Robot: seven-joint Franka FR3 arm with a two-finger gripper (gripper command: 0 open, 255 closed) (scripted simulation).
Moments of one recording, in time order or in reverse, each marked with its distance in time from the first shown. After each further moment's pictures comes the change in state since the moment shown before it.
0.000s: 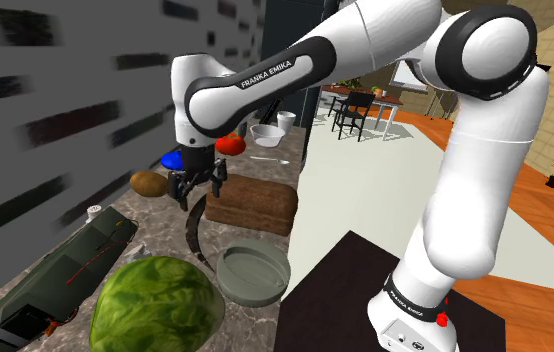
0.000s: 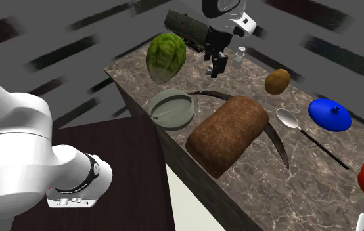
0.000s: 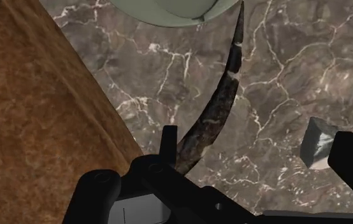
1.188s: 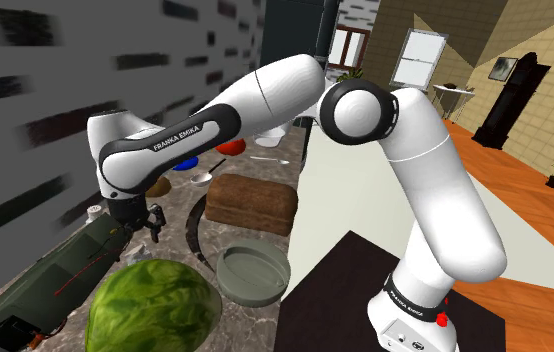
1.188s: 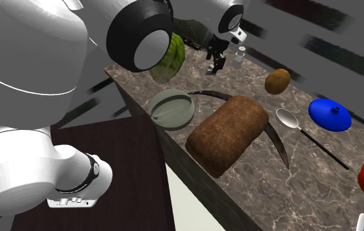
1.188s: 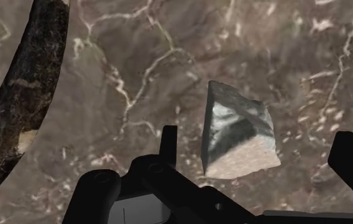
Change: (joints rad) arm 0.184 0.590 -0.001 0.567 -0.102 -0.037 0.133
